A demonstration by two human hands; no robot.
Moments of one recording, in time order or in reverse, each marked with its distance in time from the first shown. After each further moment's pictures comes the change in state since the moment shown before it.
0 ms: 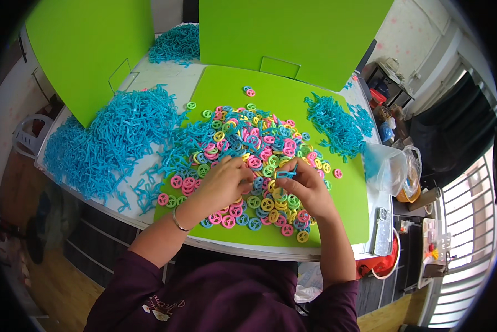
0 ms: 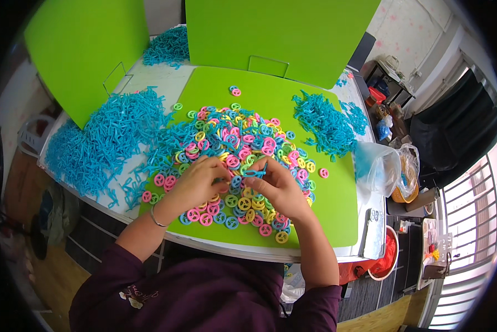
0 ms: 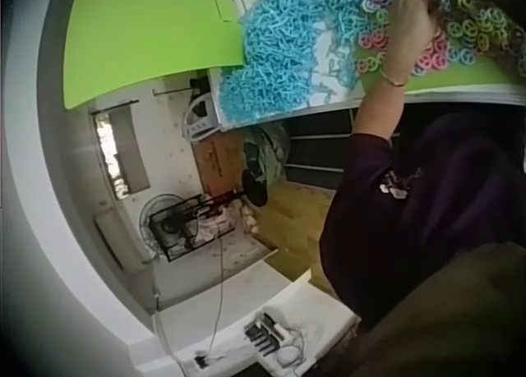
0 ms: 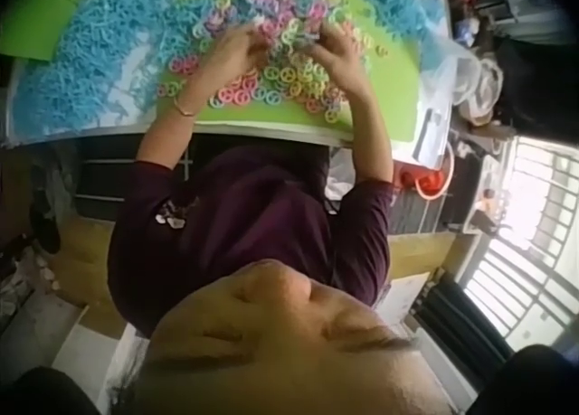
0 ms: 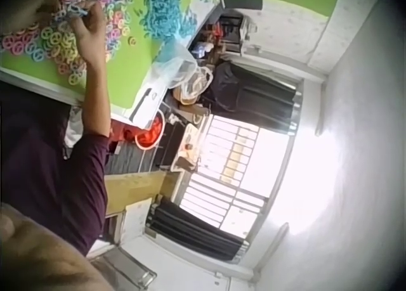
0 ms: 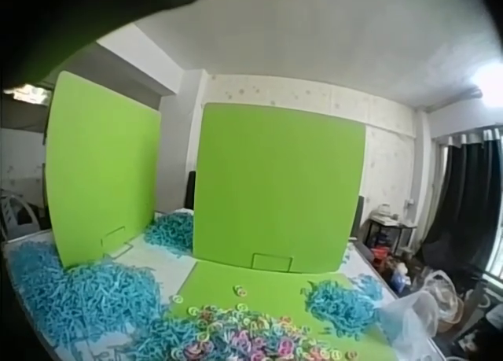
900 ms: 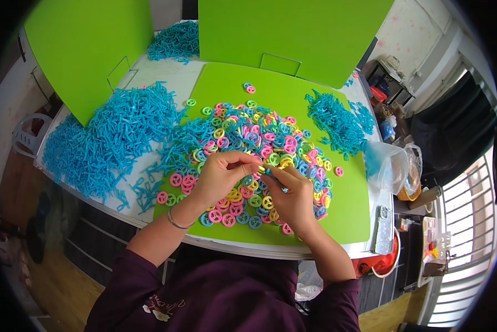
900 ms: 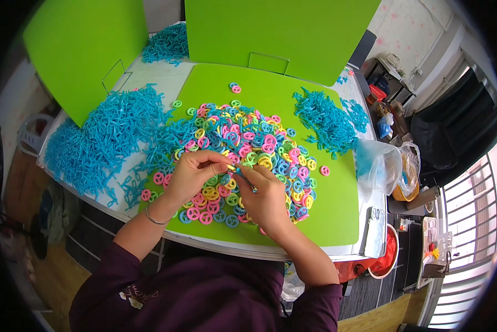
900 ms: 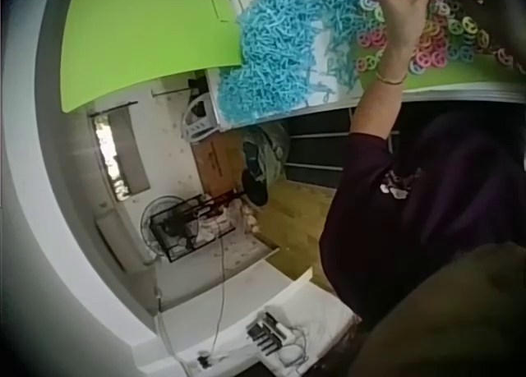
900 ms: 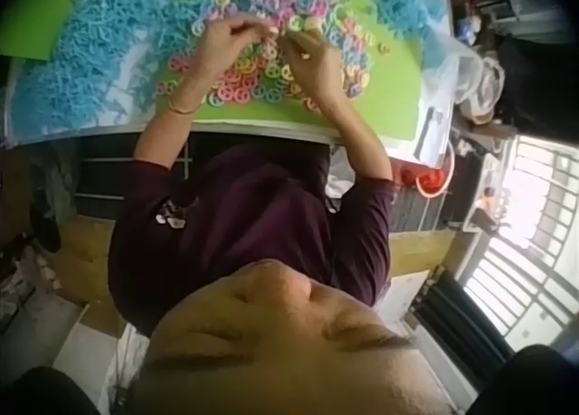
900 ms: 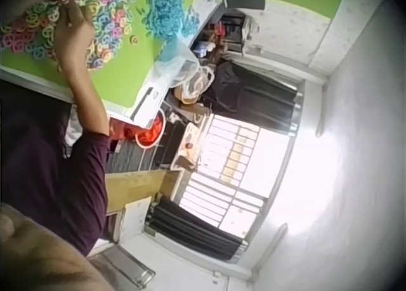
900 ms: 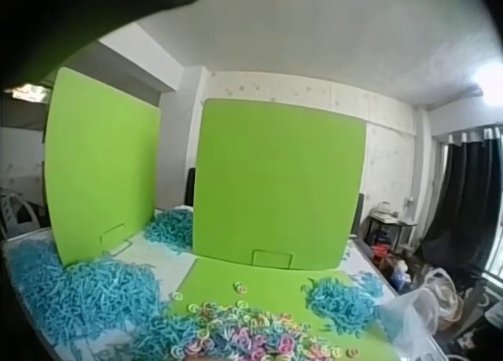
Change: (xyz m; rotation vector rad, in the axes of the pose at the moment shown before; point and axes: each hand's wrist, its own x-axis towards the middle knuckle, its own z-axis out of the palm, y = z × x) left_hand 0.009 0.010 -0.008 -0.902 0.203 -0.168; right_hand 0.001 0.015 0.046 -0.882 0.404 -0.400
